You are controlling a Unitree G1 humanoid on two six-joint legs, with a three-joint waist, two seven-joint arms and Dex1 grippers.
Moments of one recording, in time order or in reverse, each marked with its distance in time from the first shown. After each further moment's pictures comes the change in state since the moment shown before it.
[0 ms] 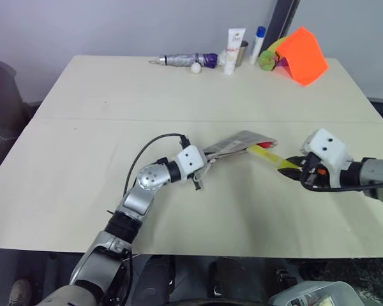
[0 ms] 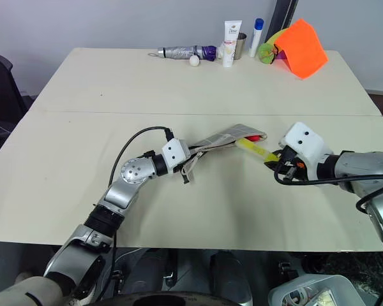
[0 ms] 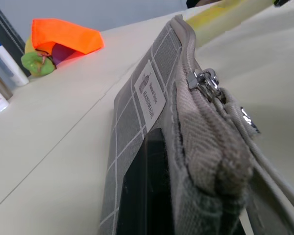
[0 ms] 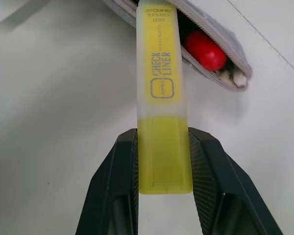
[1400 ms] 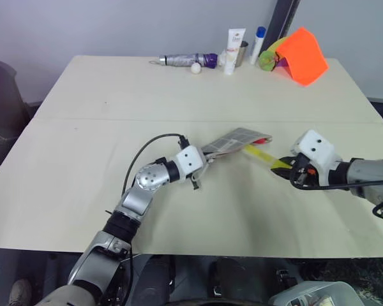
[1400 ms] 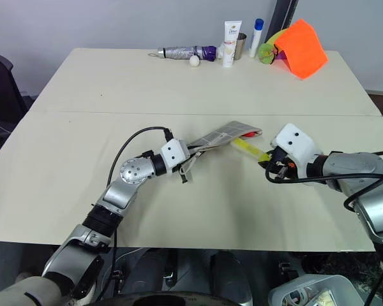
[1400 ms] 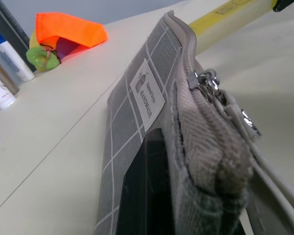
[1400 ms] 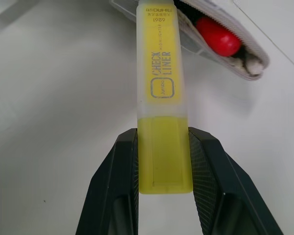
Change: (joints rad) left arm 0.000 0.011 -0.007 -0.003 0.029 0.003 0.018; right arm -0.034 0.026 0.052 0.001 -0.015 -0.003 -0.031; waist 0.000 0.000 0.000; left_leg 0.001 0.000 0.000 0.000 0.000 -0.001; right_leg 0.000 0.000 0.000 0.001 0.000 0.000
